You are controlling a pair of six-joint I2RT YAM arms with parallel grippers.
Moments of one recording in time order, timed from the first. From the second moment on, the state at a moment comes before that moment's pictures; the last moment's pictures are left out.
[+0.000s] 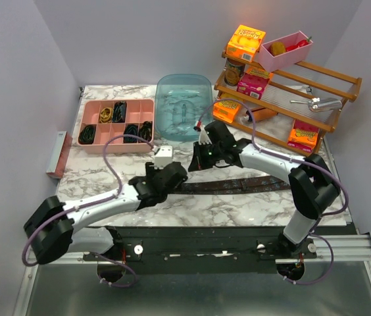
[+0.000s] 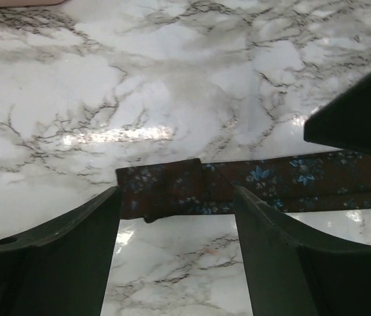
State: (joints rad) left arm -0.99 1.27 0.74 -0.38 -0.66 -0.73; right arm 0.69 1.71 1.11 -0.23 -0.39 0.44
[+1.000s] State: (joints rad) left arm -0.48 0.90 0.32 -0.07 -0.07 -0.83; right arm 0.84 1.96 1.32 -0.23 -0.44 0.44
